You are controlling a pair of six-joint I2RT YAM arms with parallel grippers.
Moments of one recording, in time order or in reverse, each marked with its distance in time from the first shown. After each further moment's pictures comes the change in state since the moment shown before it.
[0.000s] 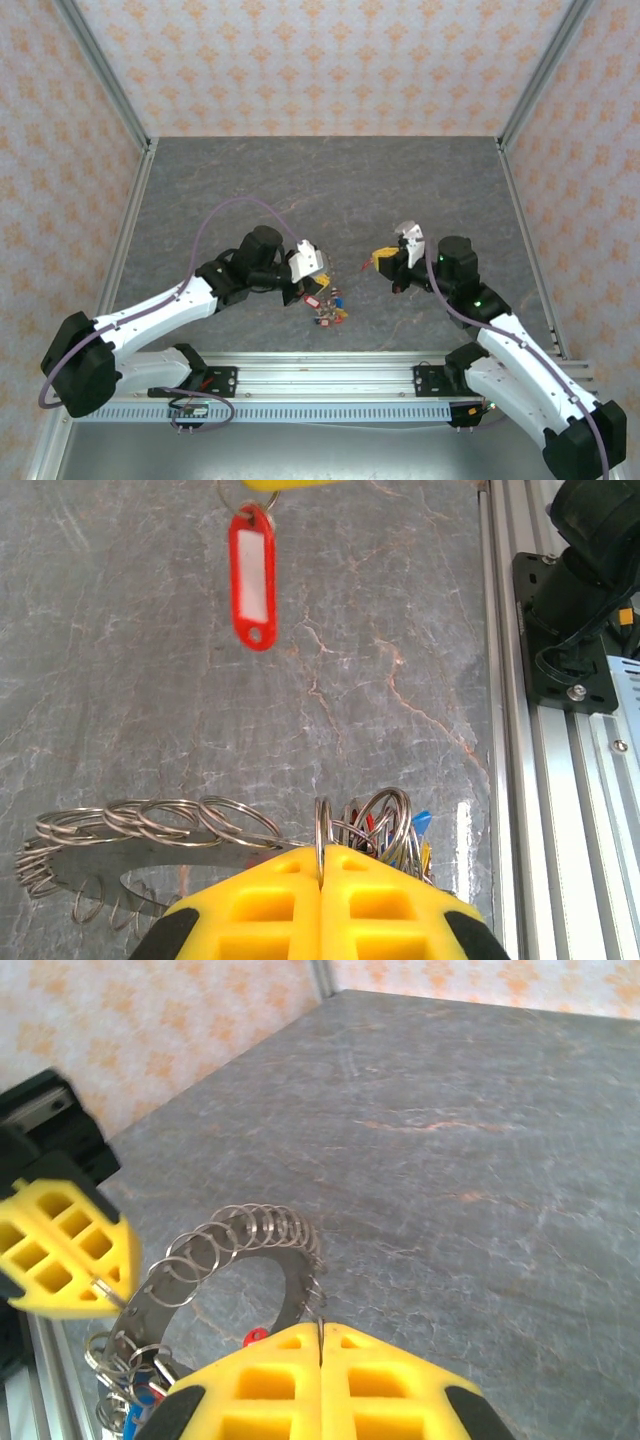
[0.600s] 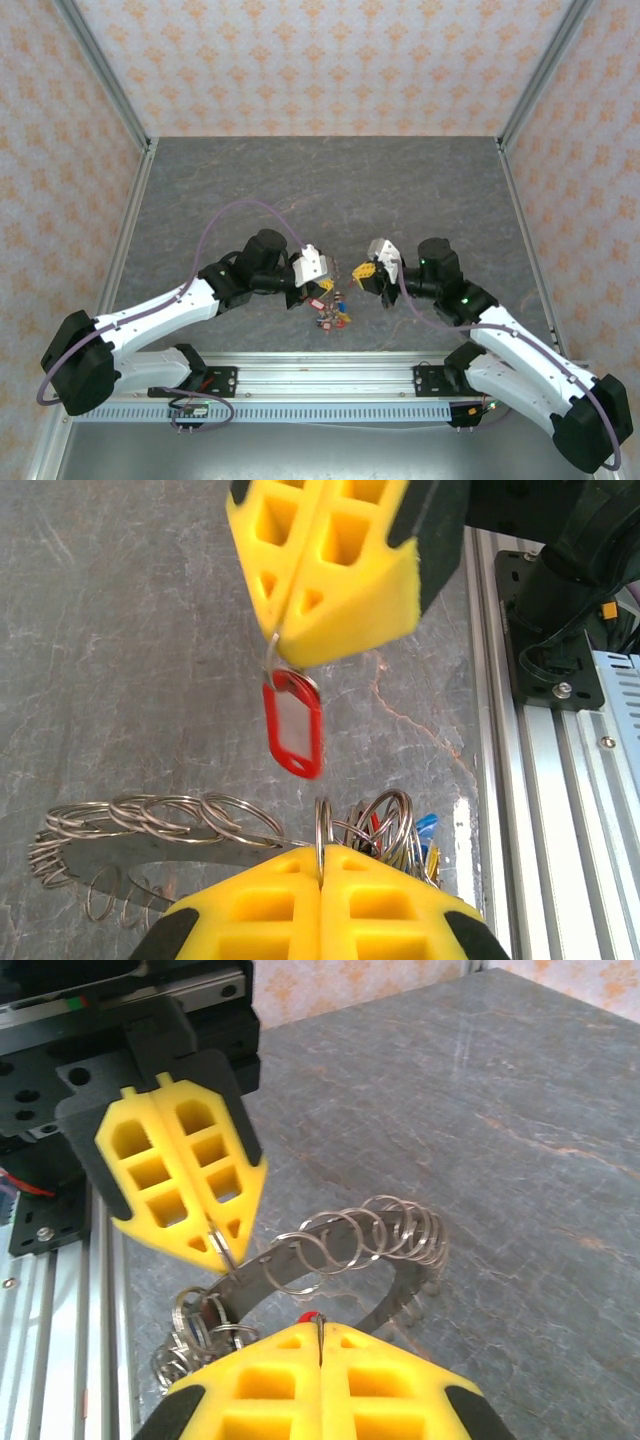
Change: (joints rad) left arm -0.037 0.002 0.000 0.020 -0.020 0.009; right arm 0.137 0.093 0.011 0.016 -0.095 -0.239
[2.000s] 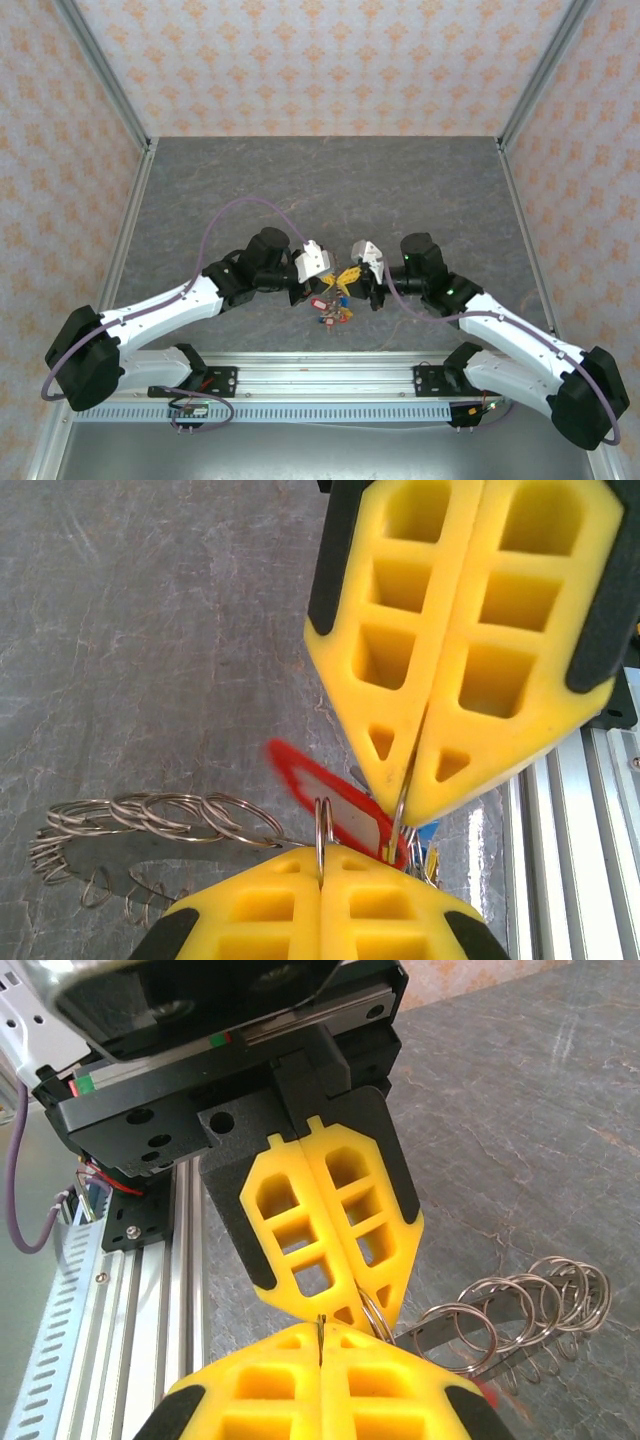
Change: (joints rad) left arm 0.000 0.033 0.010 0.037 -0.032 -0.035; right arm 0.076 0.133 0.053 0.054 -0.087 0.034
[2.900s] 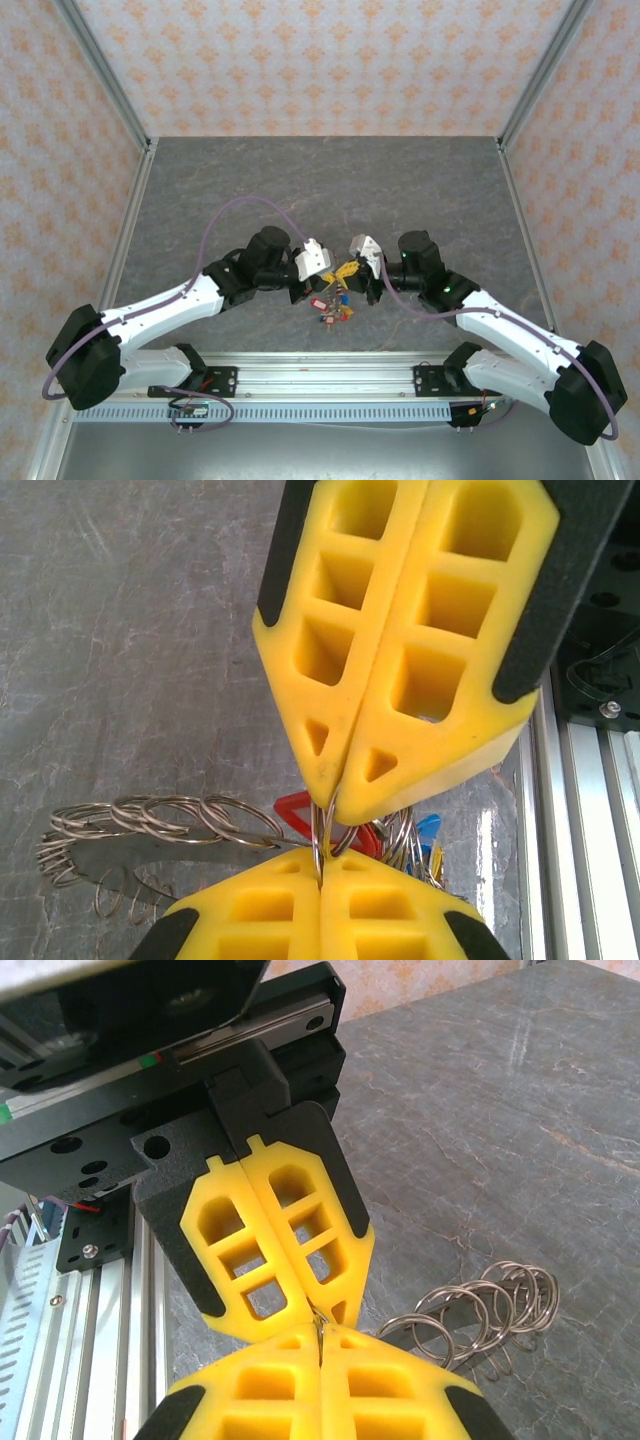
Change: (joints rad) left arm 0.000 0.009 0.010 -0.001 -0.021 0.000; right arm 0.009 0.031 0.013 0.037 0.077 0.023
